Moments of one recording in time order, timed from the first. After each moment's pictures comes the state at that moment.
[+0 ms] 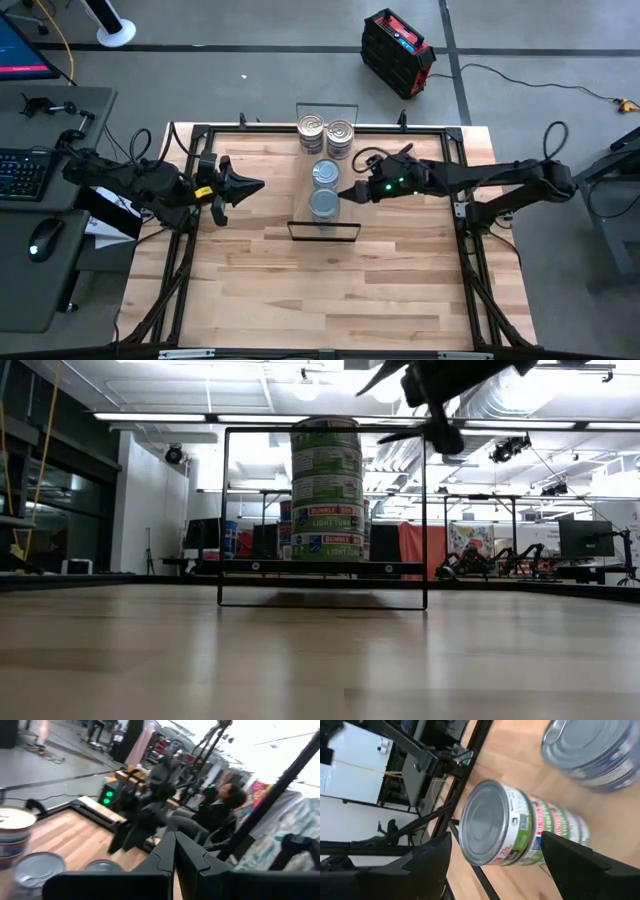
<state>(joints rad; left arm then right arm) -0.33 0.85 0.96 -0.11 -0.50 -0.49 -0.07 1.30 0.95 -0.14 -0.04 1.10</state>
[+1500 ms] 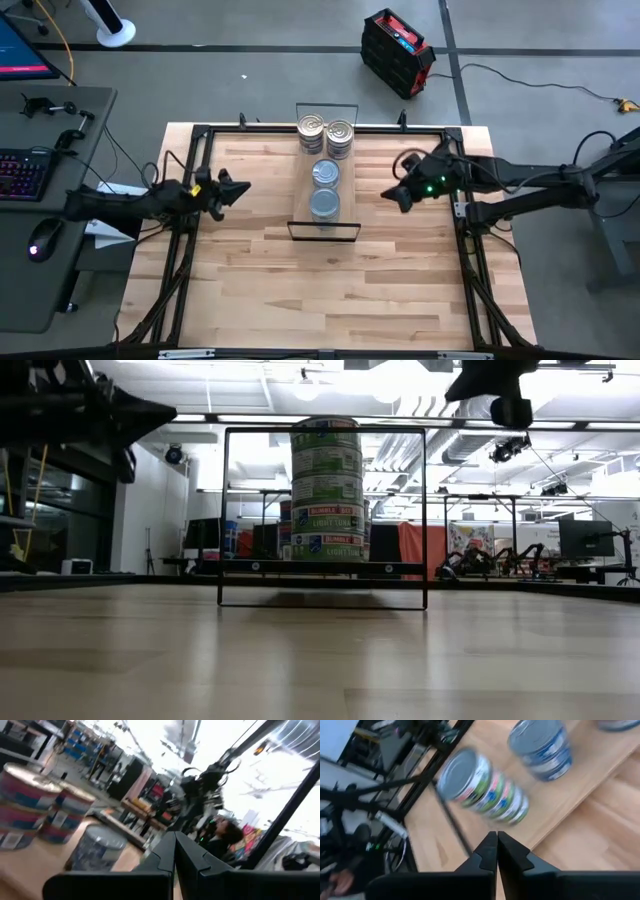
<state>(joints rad) 0.00 0.24 0.01 0.48 -0.25 -0.52 -0.05 0.96 0.95 -0.59 0.00 0.85</state>
